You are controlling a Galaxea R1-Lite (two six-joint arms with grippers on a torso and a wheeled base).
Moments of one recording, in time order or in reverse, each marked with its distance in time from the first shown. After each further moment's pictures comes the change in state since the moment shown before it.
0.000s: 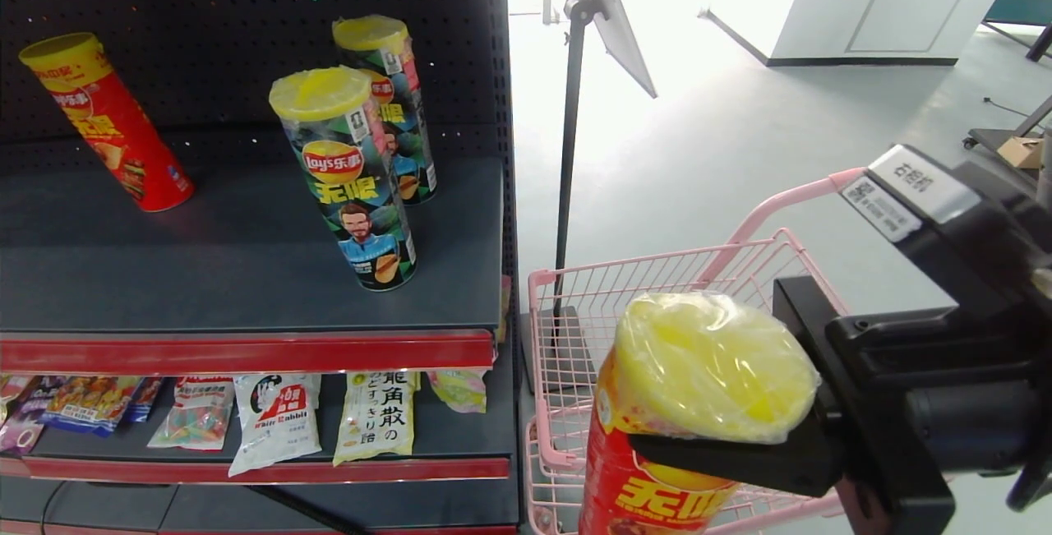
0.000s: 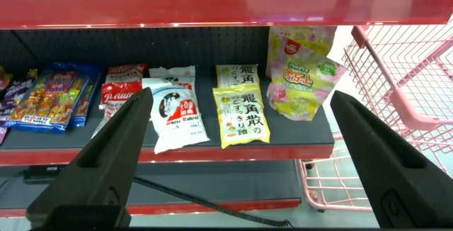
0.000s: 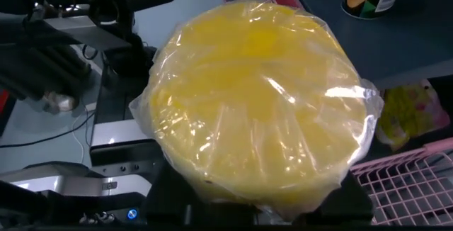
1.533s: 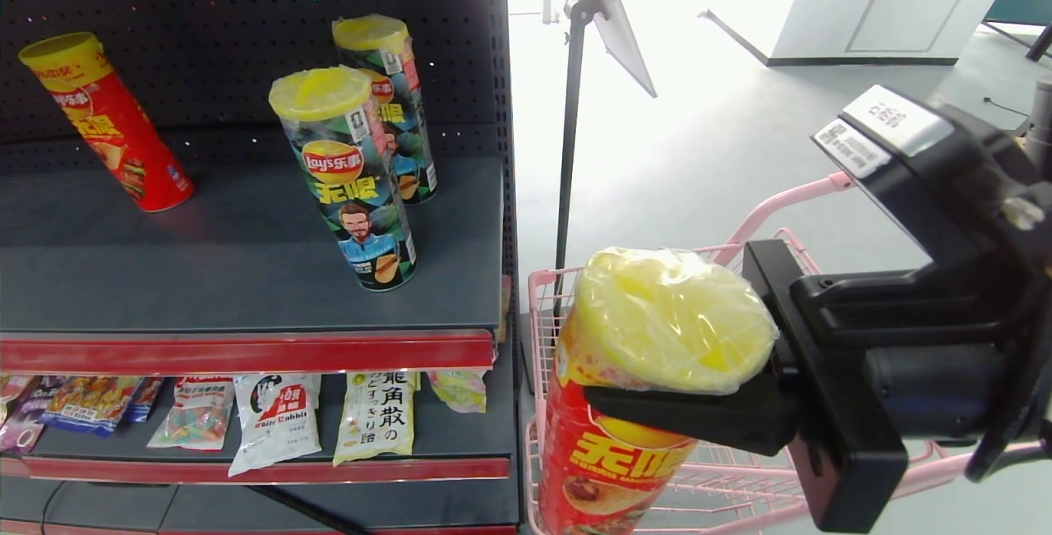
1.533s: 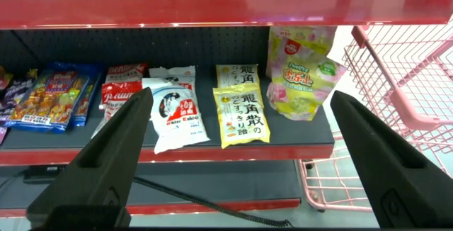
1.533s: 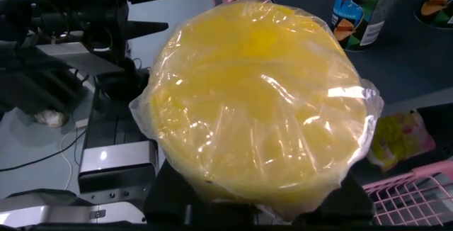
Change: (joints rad) left arm 0.000 0.000 0.000 0.000 0.000 0.000; right arm 0.037 0.049 -0.057 -0.067 -0.041 0.024
